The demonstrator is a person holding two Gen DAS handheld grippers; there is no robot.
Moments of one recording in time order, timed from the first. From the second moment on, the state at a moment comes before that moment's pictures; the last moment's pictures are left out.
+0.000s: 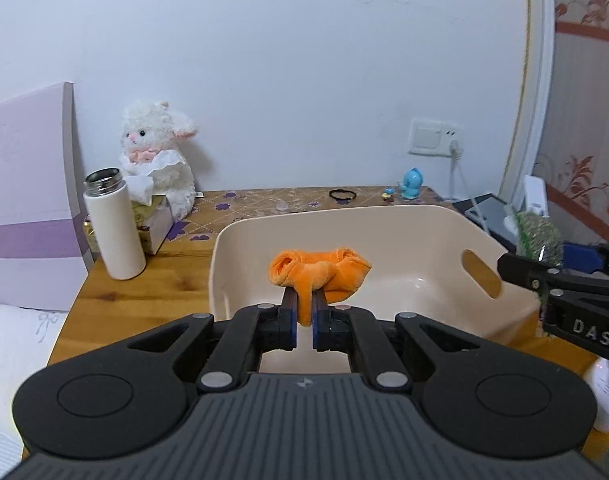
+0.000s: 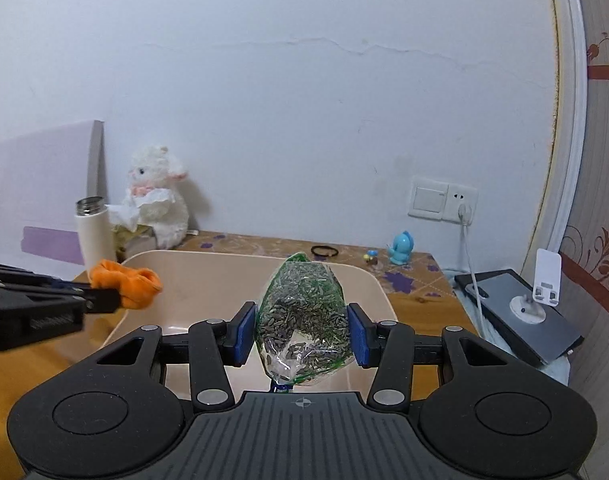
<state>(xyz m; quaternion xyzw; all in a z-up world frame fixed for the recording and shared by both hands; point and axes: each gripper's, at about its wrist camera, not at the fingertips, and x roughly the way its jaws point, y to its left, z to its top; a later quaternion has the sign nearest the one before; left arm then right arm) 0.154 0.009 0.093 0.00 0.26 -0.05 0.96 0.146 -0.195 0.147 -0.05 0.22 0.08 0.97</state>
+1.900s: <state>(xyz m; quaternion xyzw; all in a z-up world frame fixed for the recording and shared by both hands) 0.108 -0.022 -0.013 0.03 0.43 -0.07 0.90 0.100 -0.232 0.039 -0.05 0.37 0.11 0.92</state>
